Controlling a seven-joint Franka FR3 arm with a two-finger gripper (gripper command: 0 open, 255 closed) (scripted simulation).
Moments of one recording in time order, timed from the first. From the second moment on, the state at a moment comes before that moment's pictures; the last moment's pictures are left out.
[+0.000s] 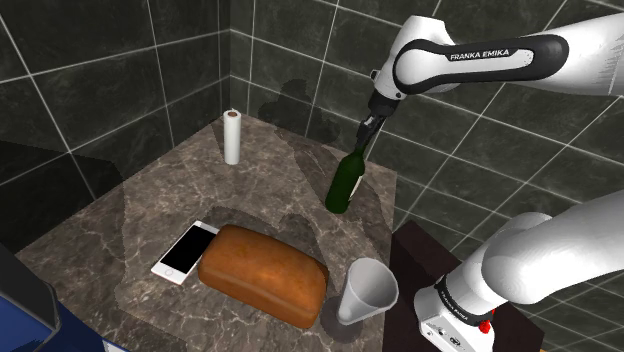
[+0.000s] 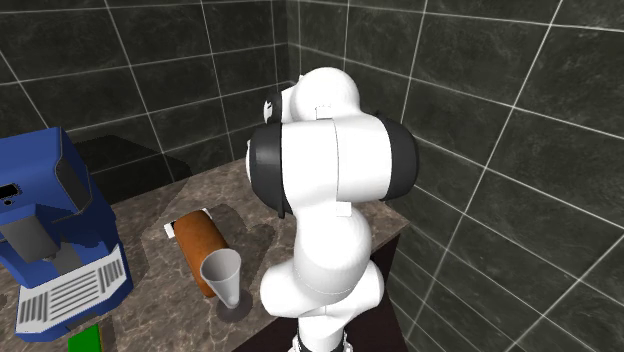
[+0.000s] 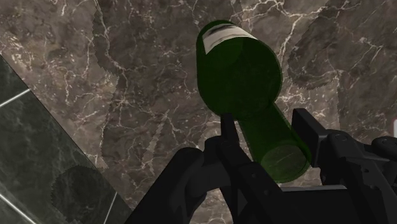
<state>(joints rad) -0.02 -0.33 -0.03 -2.36 0.05 2.07 -0.30</state>
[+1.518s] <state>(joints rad) 0.03 -0.38 0.06 -2.20 0.07 1.87 -0.17</state>
